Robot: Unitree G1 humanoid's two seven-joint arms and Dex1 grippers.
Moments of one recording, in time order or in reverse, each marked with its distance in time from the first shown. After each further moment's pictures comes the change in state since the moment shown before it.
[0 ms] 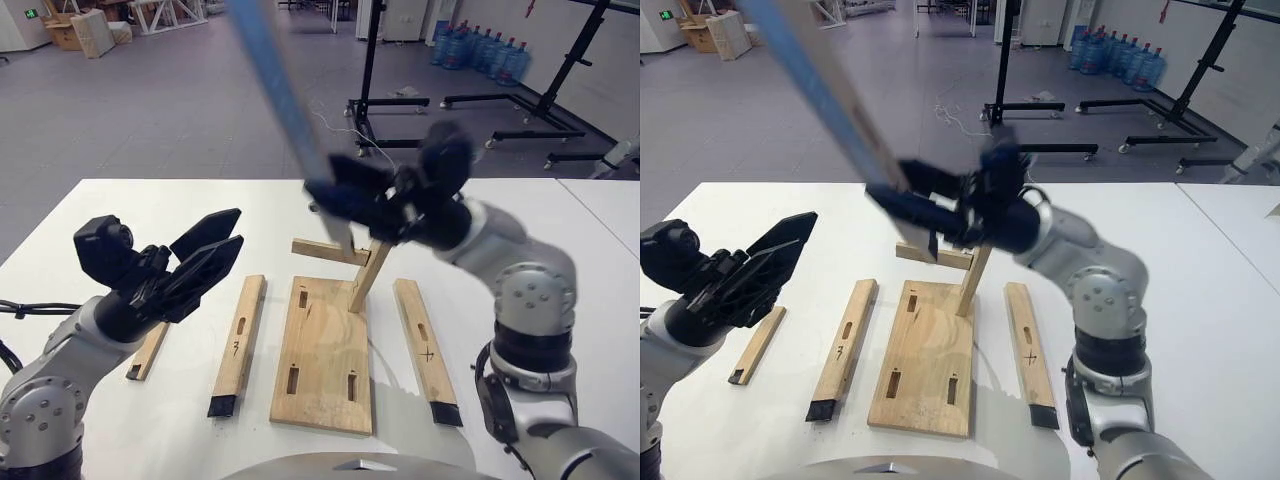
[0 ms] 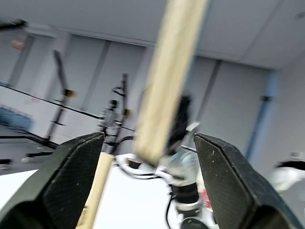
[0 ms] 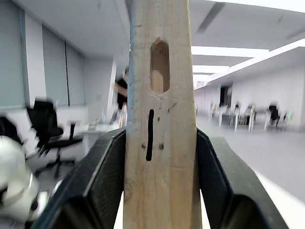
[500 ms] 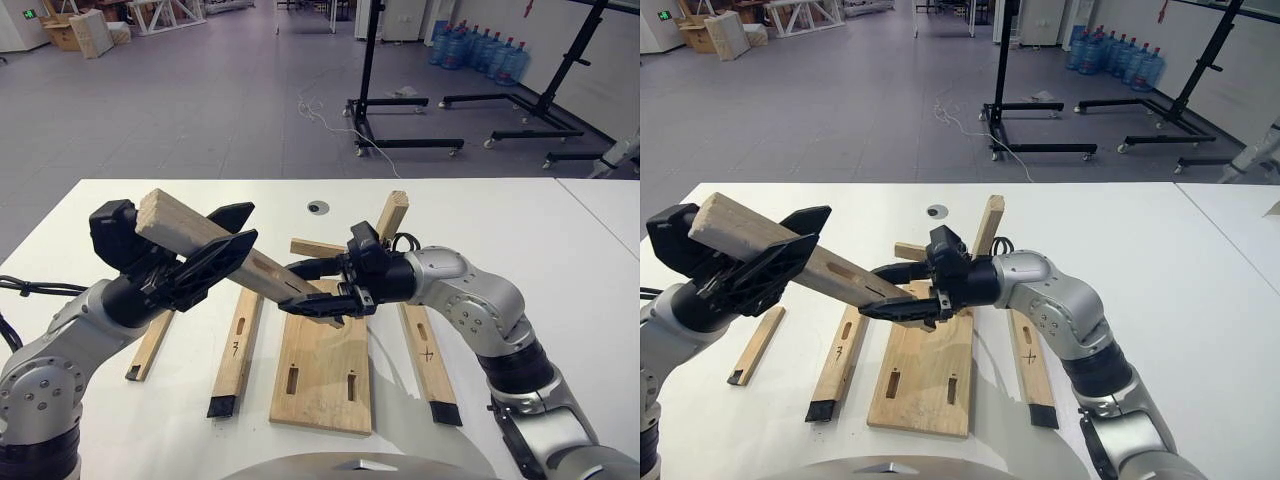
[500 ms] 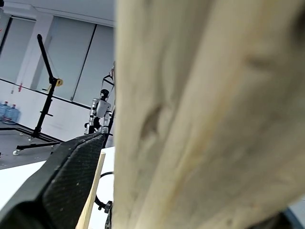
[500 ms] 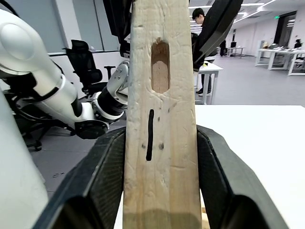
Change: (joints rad) left arm -0.063 0.036 -0.039 0.015 0.005 0.002 0.029; right arm 0.082 -0.065 0.224 0.112 -0.177 -0.084 0.288
